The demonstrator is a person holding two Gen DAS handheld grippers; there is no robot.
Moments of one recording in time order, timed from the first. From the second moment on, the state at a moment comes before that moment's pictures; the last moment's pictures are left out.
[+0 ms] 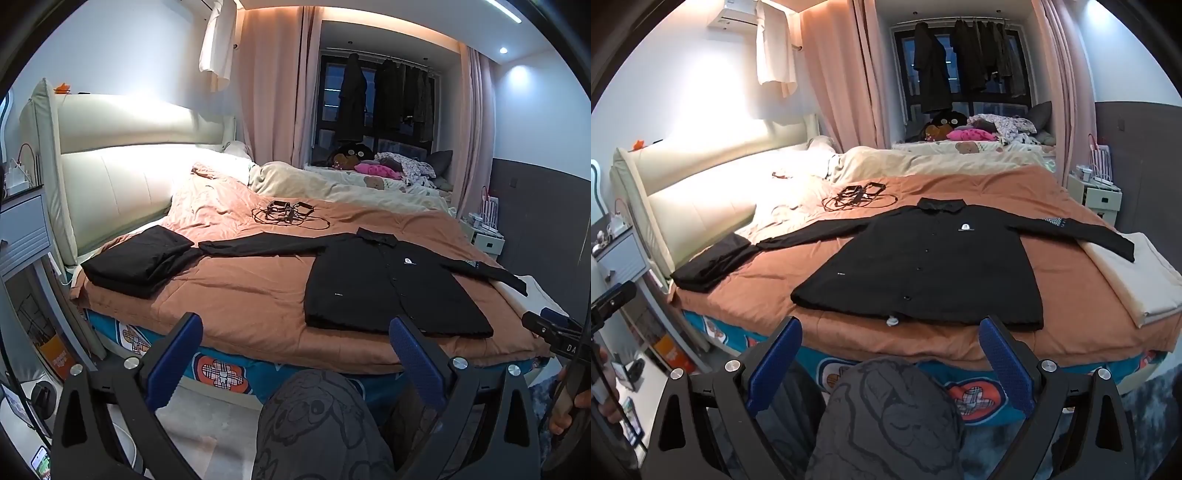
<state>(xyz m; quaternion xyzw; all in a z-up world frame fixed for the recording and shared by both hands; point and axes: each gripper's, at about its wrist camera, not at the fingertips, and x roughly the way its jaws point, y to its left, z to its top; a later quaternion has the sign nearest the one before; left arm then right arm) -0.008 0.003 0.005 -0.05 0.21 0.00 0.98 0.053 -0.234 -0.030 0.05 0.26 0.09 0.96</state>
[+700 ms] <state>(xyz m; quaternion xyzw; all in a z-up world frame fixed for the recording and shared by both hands) -0.012 0.003 0.006 -0.05 0.21 0.00 0.98 0.046 -0.233 -0.027 0.05 0.26 0.09 0.96</state>
